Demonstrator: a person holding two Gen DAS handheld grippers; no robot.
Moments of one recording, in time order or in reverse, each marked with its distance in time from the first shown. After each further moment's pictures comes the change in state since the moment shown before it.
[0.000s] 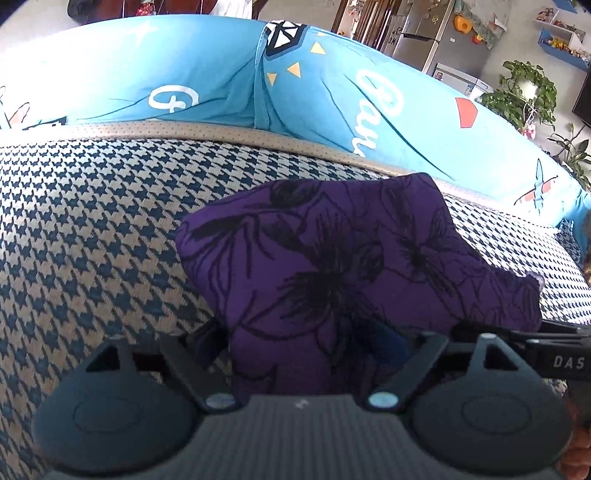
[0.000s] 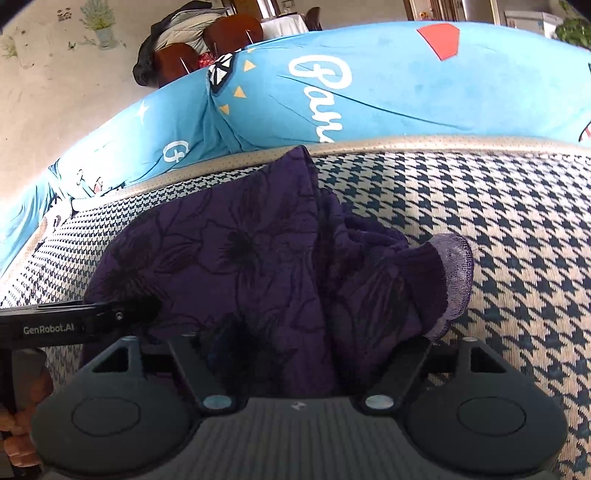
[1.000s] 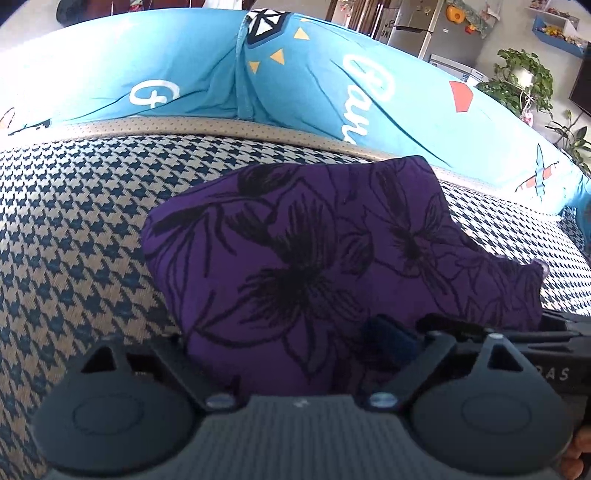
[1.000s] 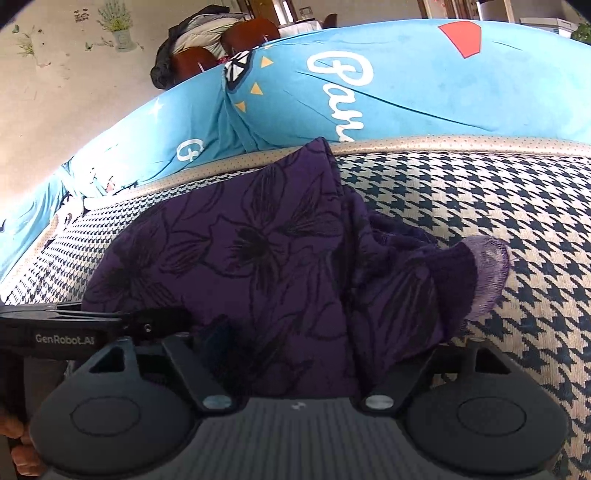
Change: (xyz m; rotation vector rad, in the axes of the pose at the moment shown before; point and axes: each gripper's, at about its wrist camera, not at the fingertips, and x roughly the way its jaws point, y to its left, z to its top) left arm 0.016 -0.017 -0.002 0.044 -0.001 0.000; right arm 0.022 0.006 -0.007 -0.058 -0.044 0.047
